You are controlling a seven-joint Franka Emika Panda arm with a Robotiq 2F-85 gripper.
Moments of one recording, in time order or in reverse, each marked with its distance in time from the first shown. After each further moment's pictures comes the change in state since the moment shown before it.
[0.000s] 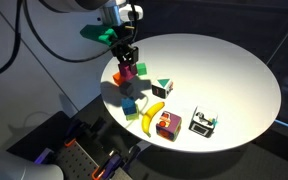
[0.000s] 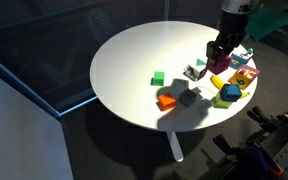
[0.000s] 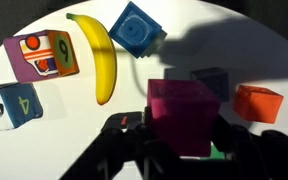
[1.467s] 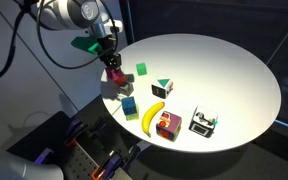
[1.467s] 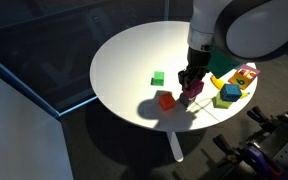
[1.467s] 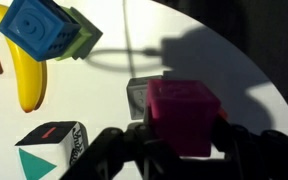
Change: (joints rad) arm 0.154 0.167 0.058 0.026 0.003 0.139 0.157
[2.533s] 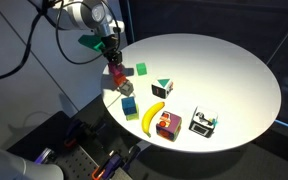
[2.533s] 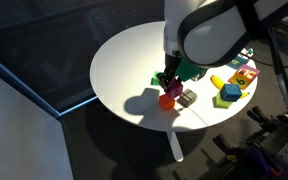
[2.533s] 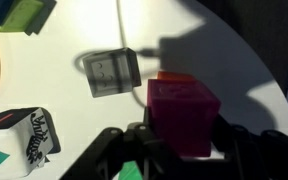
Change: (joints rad) arm 0.049 0.183 0.001 0.186 0.005 0.015 0.091
